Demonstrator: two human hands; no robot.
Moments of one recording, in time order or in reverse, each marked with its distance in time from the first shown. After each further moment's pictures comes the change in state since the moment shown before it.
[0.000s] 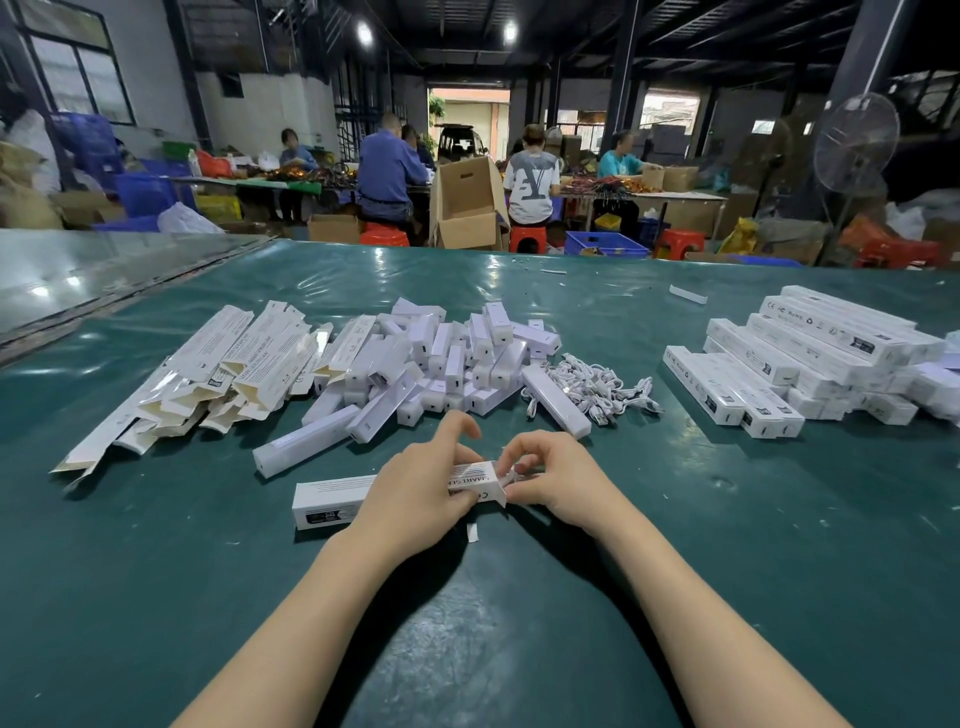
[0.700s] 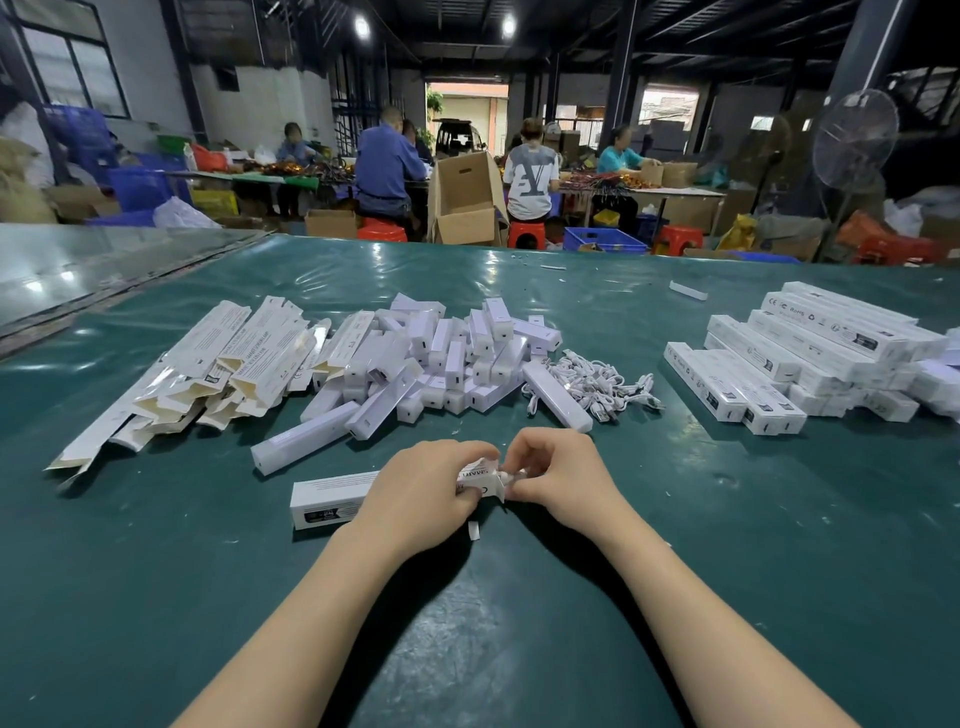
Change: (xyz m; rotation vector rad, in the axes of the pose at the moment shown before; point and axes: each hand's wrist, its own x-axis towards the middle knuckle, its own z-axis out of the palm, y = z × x) left_hand 0.006 -0.004 0.003 0.210 -0.014 0.061; right_hand -0.001 0.002 0.005 -0.058 0.118 -0.114
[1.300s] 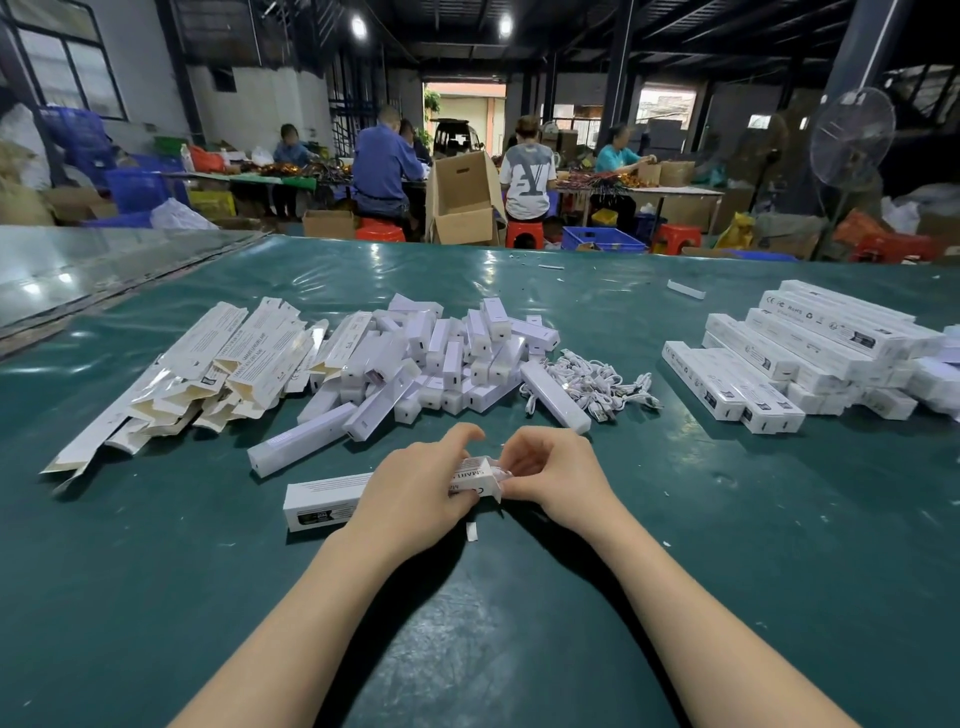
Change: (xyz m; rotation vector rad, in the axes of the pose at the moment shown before) left_hand 0.000 -0.003 0.003 -0.002 0.038 -0.032; right_hand -0.001 -0.002 0.002 0.094 0.025 0.042
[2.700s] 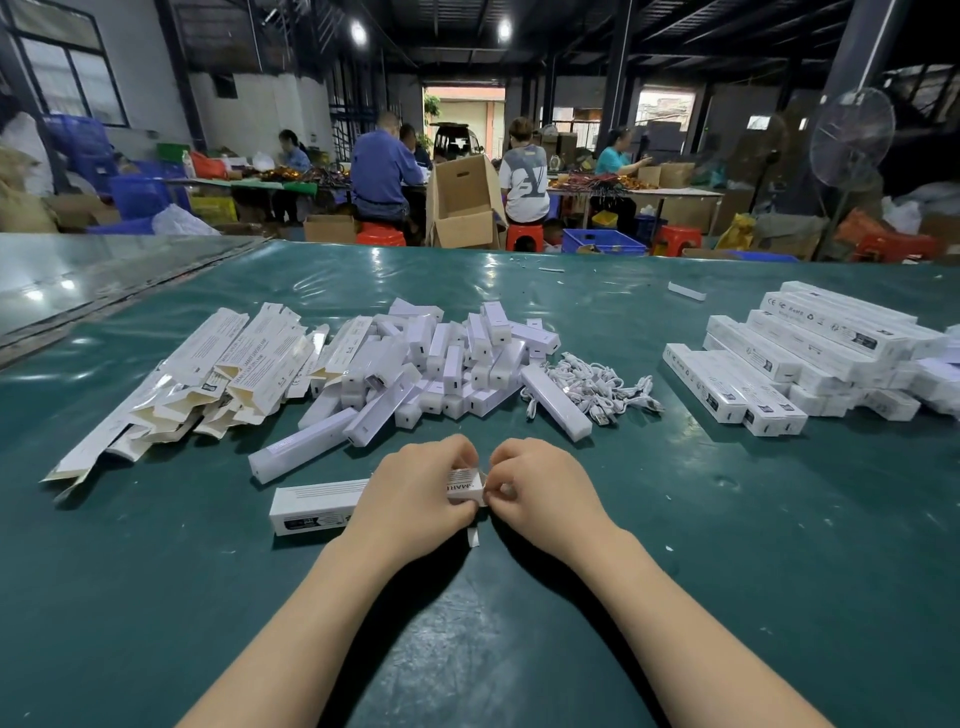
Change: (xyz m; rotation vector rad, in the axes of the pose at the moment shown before) left_hand -0.003 -0.002 -0.005 -0.077 0.022 -0.035; right_hand -0.002 -0.003 0.012 -0.691 -0.078 -0.259
